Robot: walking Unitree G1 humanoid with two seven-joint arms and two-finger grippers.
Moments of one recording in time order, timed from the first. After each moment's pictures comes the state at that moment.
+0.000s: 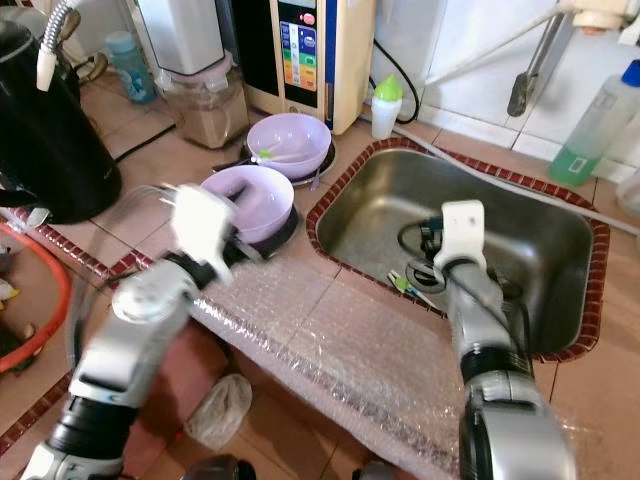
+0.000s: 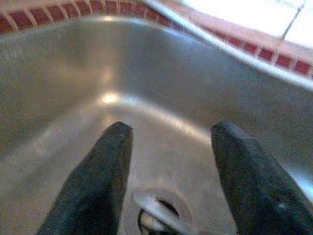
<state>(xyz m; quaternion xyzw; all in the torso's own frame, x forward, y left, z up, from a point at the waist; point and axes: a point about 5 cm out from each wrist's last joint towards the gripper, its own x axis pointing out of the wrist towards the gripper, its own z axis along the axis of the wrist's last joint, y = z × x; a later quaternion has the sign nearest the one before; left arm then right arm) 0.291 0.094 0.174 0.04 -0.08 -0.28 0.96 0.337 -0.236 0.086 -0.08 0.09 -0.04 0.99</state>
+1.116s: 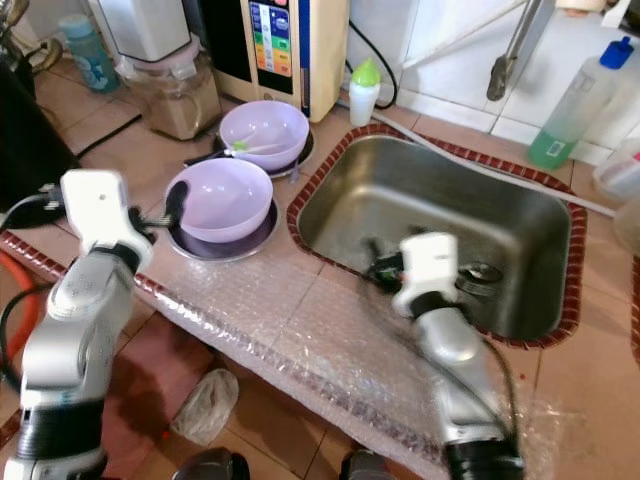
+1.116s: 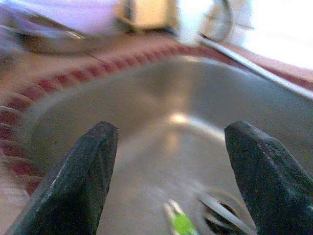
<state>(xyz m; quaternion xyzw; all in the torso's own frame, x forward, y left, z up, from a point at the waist) 0.304 0.161 0.178 -0.03 0.00 -0.03 1.00 0.276 -0.160 0.115 -0.05 -0.03 0.12 0.99</state>
